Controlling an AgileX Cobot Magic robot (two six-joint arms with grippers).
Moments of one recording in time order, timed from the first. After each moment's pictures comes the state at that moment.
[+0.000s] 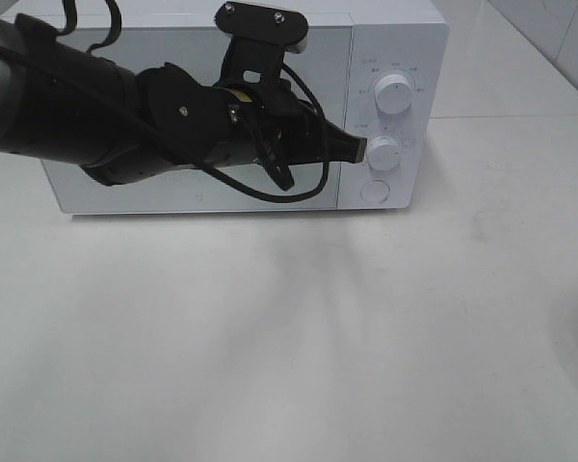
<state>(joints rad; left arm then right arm) -0.80 1.94 -1.19 -0.68 -0.21 0.51 0.10 0.00 -0.50 -0.02 1.01 0.02</state>
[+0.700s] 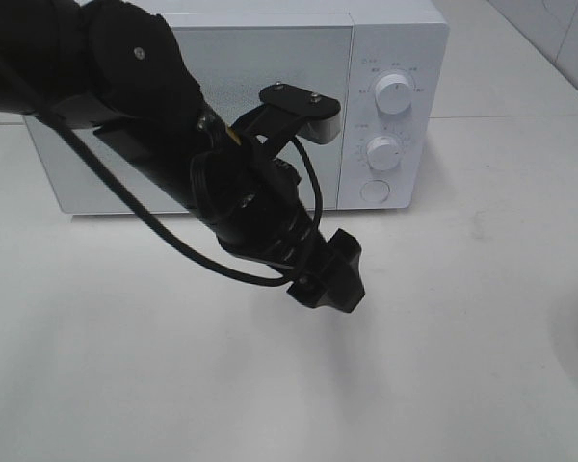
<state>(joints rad) -0.80 1.82 -1.19 -0.50 0.62 0.45 0.10 0.00 -0.50 -0.02 1.01 0.02</state>
